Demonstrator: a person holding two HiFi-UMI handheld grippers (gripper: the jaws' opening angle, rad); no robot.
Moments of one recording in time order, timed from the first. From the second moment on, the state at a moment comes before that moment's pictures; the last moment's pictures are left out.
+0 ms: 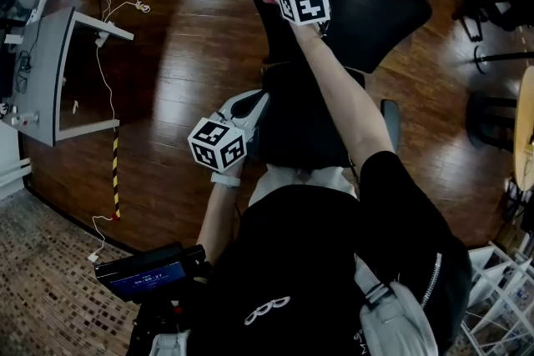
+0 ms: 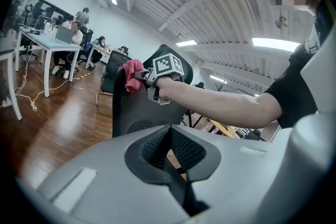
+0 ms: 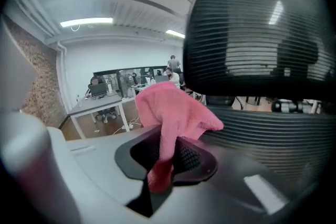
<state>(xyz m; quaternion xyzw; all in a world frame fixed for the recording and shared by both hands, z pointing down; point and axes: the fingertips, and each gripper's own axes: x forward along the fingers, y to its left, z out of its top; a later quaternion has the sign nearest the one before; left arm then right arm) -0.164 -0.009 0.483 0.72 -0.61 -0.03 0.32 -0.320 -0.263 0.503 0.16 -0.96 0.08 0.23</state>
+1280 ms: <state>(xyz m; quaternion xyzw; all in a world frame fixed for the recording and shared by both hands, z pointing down) 0.015 -0.129 0.458 0.78 -0.56 0.02 0.30 0.035 -0.490 0.503 0.34 -0.91 0.13 0.21</state>
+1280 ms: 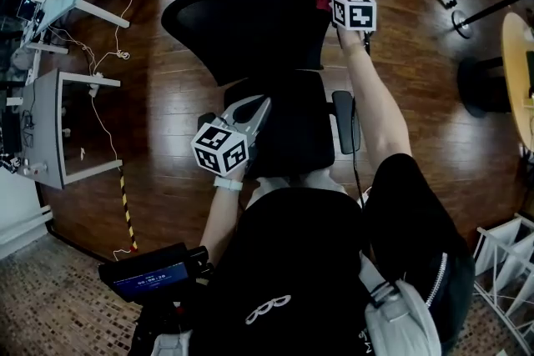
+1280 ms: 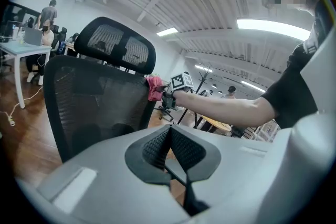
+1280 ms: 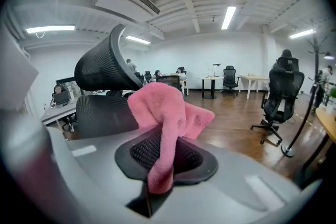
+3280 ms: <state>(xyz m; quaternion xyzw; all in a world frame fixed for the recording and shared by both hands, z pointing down) -0.016 0.089 0.464 0.83 -0.50 -0.10 0.24 0.098 0.024 0.511 0.21 -0.95 0.08 0.23</state>
